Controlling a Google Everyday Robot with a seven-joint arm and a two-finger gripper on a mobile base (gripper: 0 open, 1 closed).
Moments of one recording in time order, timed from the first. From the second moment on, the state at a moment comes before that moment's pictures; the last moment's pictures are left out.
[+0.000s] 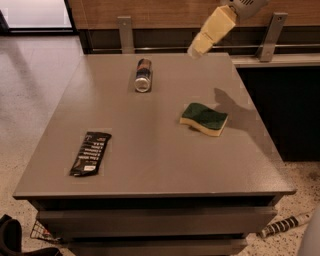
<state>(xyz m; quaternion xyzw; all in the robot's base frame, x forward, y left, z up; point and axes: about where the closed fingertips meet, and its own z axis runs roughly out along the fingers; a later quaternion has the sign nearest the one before) 0.628 -0.123 1.015 -0.49 0.82 0.10 0.28</state>
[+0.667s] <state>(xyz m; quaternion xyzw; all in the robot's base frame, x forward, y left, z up) 0.667 -0.071 1.003 -0.38 0.90 0.09 0.19</state>
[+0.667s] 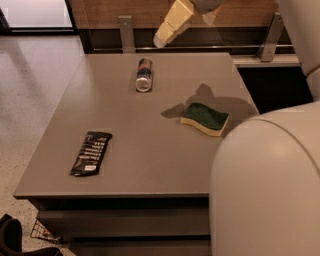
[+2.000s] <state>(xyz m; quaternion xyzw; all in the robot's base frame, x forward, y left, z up) 0.730 0.000 0.975 -0.25 0.95 0.07 0.19</state>
